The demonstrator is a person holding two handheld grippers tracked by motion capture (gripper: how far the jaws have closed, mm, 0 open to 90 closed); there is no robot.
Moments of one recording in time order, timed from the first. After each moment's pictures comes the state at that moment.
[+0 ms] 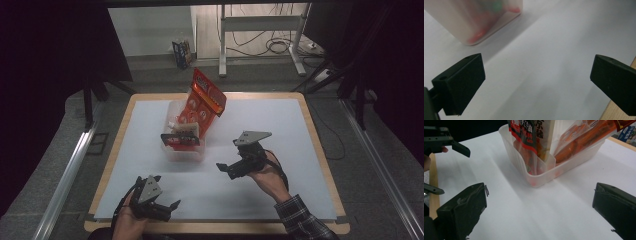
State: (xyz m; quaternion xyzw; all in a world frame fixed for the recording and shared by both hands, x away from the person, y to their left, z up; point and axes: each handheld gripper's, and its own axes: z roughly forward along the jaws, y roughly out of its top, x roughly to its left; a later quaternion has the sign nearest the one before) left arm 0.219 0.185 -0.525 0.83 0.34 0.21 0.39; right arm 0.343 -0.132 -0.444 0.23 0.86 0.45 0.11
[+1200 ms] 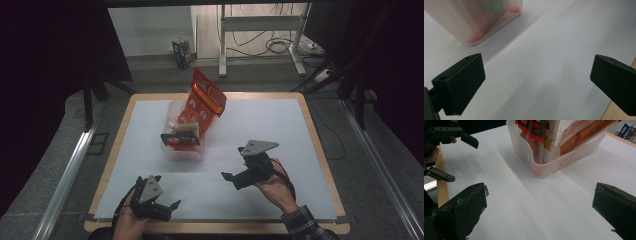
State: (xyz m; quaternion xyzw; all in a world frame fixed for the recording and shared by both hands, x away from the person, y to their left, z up) left arm 0.220 0.184 -0.524 0.83 0.33 0.21 0.39; right arm 0.318 -0.147 -0.447 0.22 0.86 0.45 0.12
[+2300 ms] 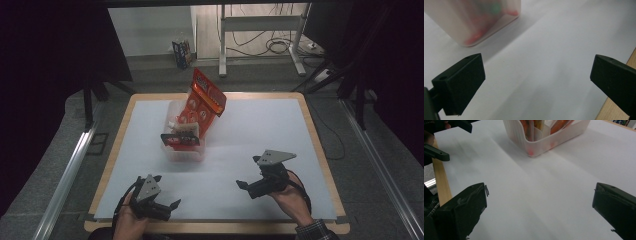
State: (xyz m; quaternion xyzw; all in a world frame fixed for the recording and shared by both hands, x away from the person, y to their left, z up) left arm 0.221 0.186 -0.524 0.83 0.34 0.19 0.41; right arm 0.300 -0.188 -0.462 0.25 0.85 0.44 0.12
